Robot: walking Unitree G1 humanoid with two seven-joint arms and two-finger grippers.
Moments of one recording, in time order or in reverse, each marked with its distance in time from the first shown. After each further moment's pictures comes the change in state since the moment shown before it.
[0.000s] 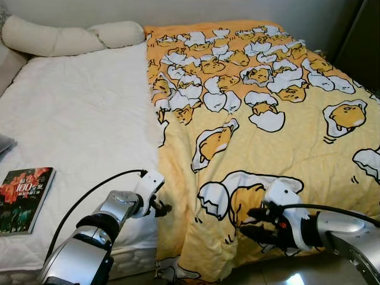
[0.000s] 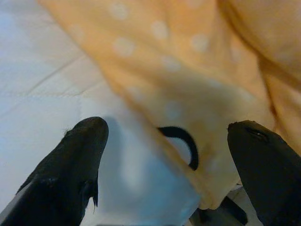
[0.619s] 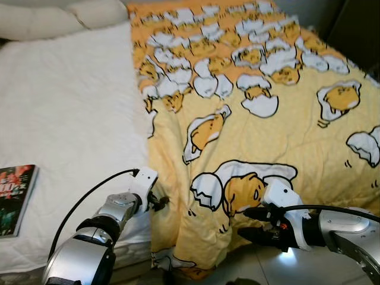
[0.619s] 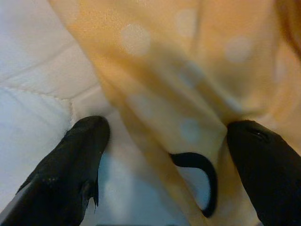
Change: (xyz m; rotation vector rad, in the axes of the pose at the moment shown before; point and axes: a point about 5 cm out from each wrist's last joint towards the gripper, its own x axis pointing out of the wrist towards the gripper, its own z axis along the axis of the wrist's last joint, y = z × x) left arm 0.000 0.006 -0.002 -0.148 -0.074 0.128; right arm -0.007 0.010 0.014 -0.069 -0.028 0.046
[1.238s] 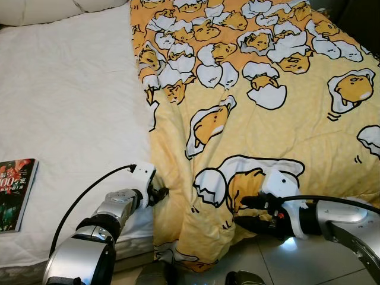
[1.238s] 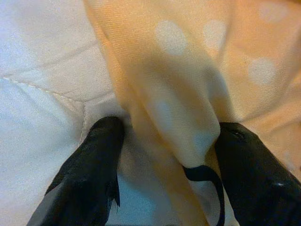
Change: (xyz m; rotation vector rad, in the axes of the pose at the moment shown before) left arm -0.001 0.000 0.008 -0.119 -0.104 -0.032; right arm 0.003 -0.007 0.015 -0.045 -0.047 -0.013
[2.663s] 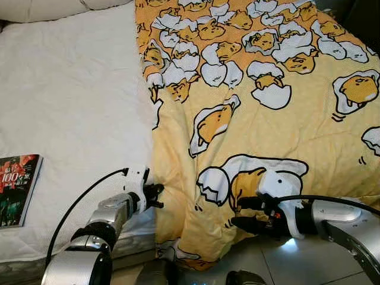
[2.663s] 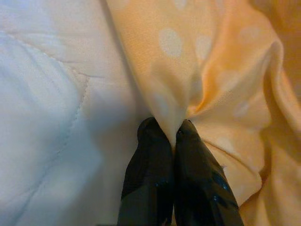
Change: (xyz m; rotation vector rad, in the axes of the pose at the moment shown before) left arm -0.006 0.001 -0.007 -0.194 -0.097 -0.084; right arm 0.005 -0.001 -0.002 0.004 -0.004 0.014
